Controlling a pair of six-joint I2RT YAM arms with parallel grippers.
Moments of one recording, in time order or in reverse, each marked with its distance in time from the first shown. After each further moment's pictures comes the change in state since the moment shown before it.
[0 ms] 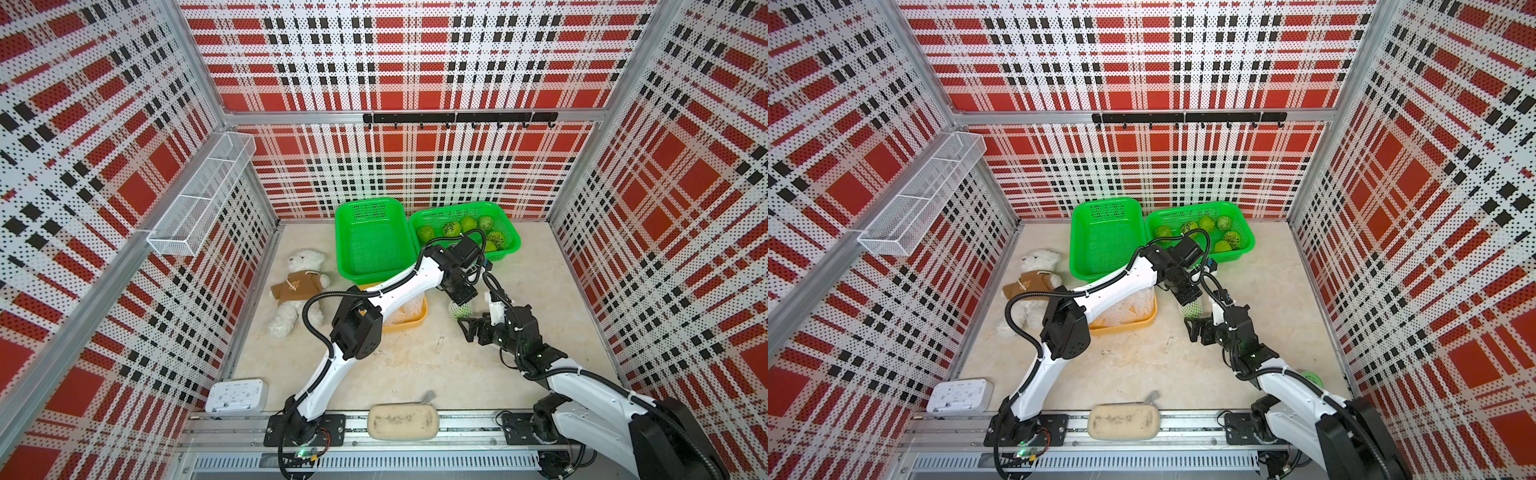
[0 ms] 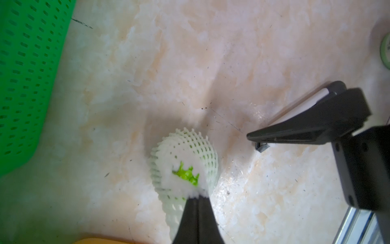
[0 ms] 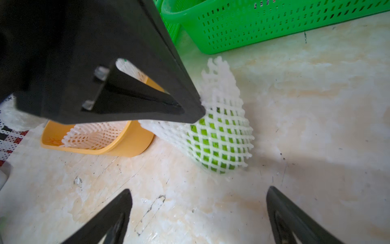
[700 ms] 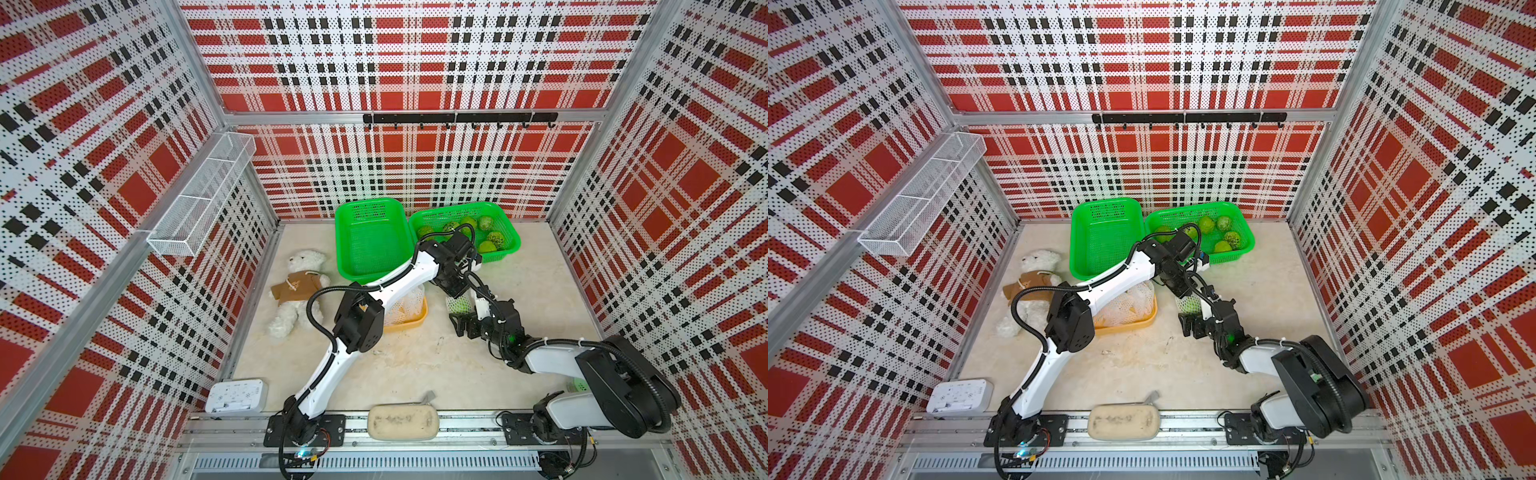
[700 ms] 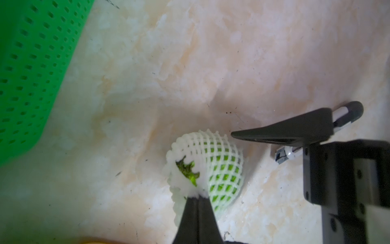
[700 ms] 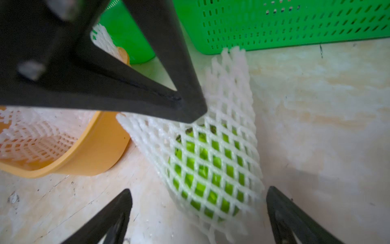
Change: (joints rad) left arm 0.053 0.056 0.054 -0.027 0.035 -0.062; right arm 0.042 0.382 0.052 0.337 0.083 -0.122
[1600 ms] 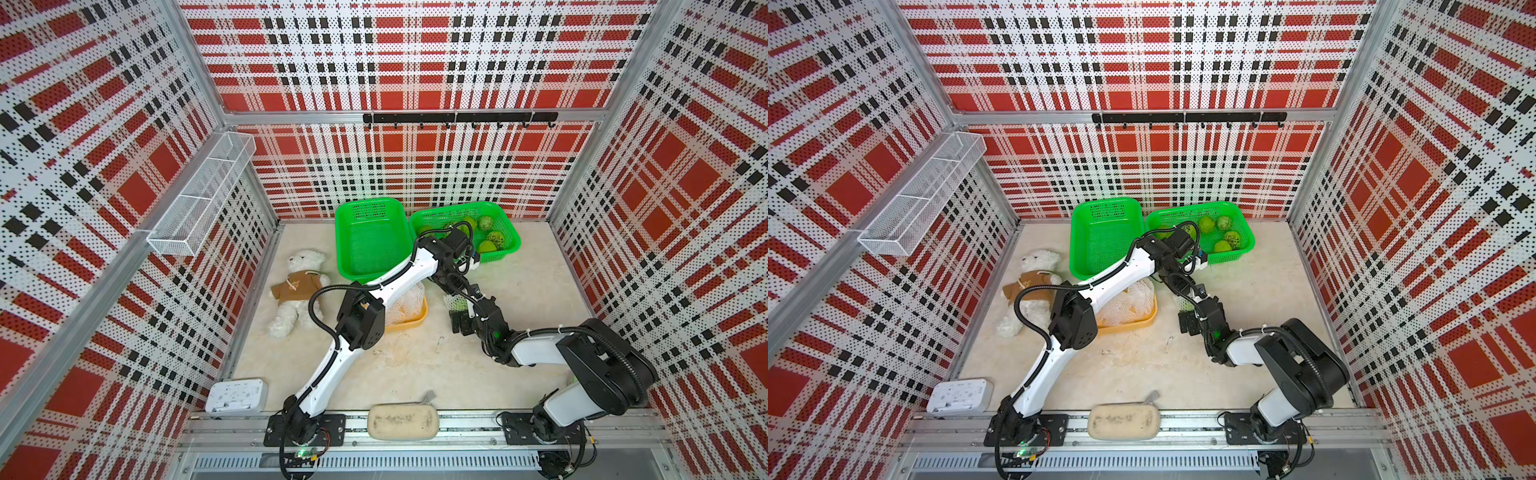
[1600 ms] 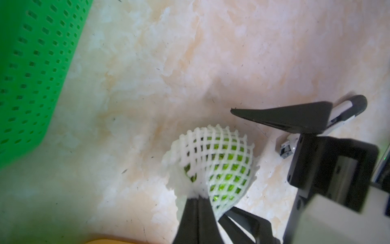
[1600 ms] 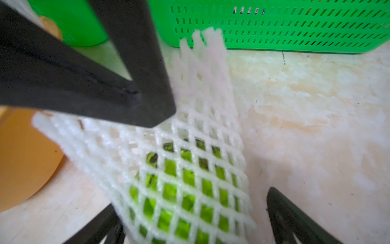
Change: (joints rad) left arm 0.013 0.047 0.092 -0.079 0.020 0.040; right arm 0.101 0.112 0.082 -0.061 0.304 -0.042
